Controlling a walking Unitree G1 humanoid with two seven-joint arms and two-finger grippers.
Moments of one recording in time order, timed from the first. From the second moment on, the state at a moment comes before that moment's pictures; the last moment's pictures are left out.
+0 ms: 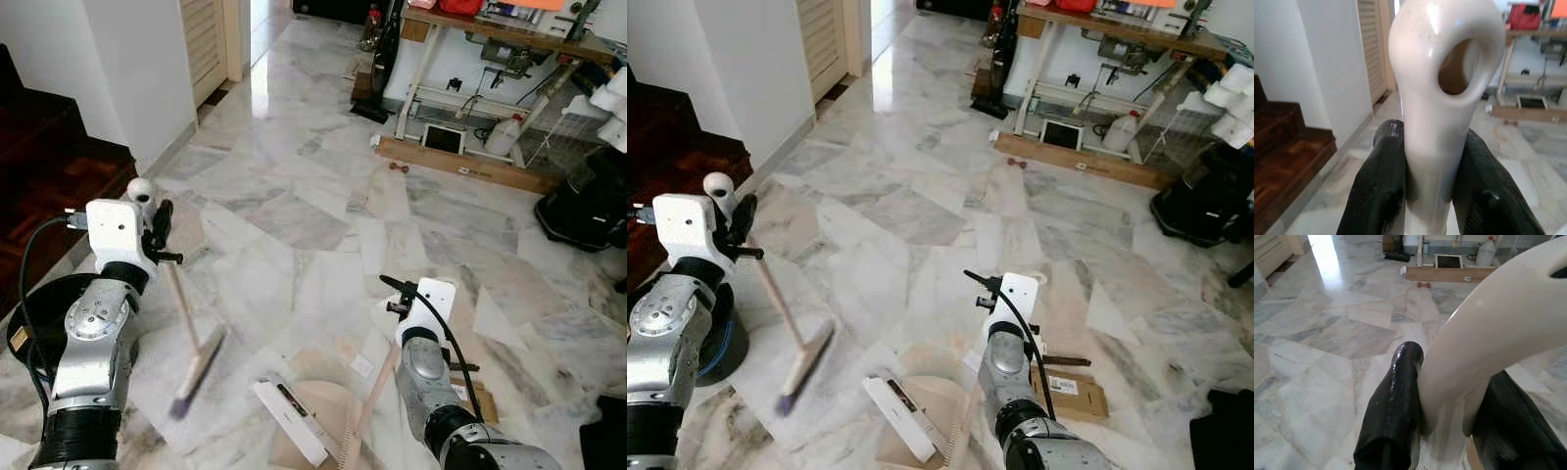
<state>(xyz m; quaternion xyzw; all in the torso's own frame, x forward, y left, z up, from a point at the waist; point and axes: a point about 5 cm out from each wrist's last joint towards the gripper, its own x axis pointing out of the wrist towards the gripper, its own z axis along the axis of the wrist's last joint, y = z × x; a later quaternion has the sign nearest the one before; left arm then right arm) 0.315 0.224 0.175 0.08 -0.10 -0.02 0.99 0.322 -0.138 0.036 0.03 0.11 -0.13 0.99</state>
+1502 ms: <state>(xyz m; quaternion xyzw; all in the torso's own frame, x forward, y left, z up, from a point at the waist) 0.327 0.199 0.132 0.08 -0.07 -0.03 0.99 0.324 -0.143 0.038 0.10 0.10 -0.11 0.98</state>
